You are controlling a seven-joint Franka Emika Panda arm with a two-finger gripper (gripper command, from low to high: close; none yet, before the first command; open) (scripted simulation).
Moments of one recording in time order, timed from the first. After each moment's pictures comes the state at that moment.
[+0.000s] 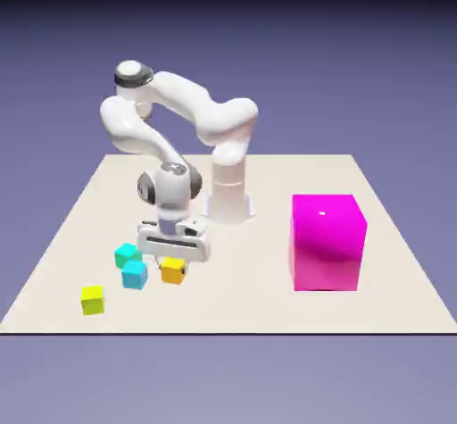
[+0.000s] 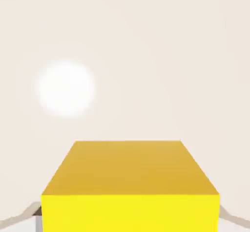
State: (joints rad) arm -2.20 1.27 1.31 -2.74 -1.82 2.07 -1.53
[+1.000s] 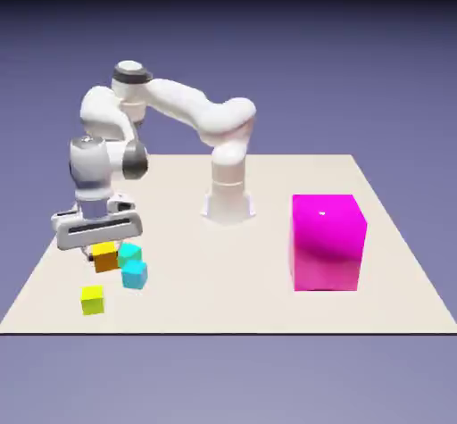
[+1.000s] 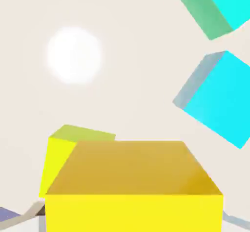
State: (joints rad) arm -2.01 1.38 1.50 -2.17 -1.41 1.87 -2.71
